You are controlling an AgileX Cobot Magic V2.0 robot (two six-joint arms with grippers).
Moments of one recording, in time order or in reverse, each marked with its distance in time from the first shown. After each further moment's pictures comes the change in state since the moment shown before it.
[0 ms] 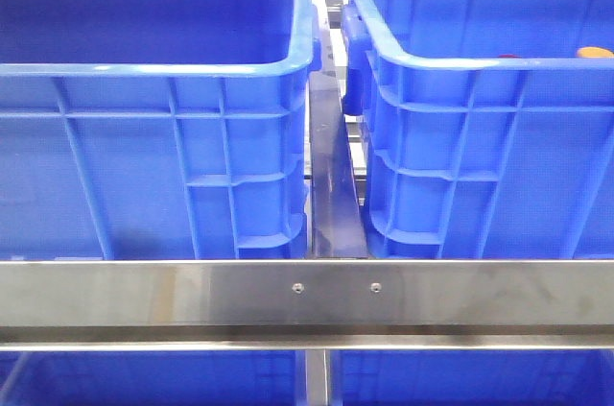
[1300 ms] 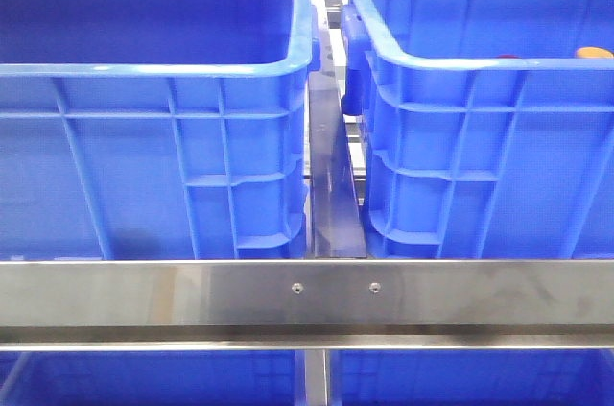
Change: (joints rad) left arm 0.000 0.000 0.000 0.000 0.000 0.000; right arm 0.100 -0.265 0.183 -1.741 -0.071 1.861
